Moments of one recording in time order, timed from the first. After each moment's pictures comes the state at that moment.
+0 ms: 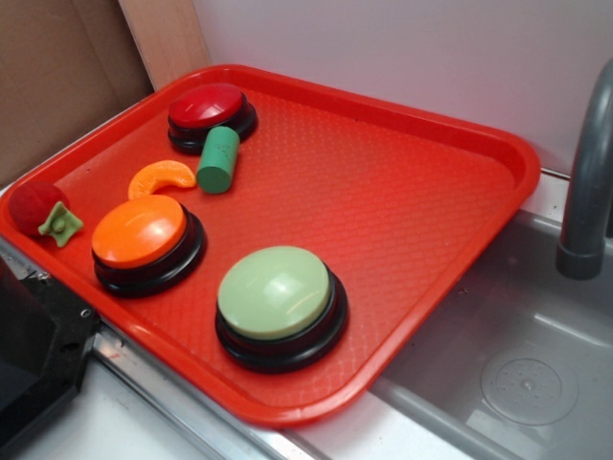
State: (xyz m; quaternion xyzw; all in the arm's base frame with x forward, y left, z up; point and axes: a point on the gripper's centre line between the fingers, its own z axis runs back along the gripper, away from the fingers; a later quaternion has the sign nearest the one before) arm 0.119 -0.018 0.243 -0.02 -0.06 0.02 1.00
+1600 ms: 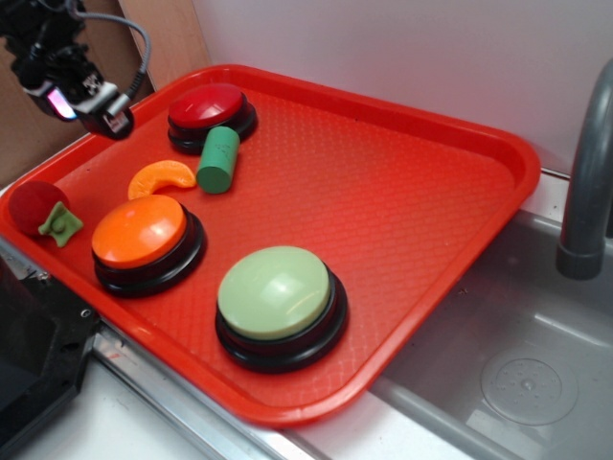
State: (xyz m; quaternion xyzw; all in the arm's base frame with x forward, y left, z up) arm 0.177 0.080 0.089 -0.02 -0.11 0.04 0.99
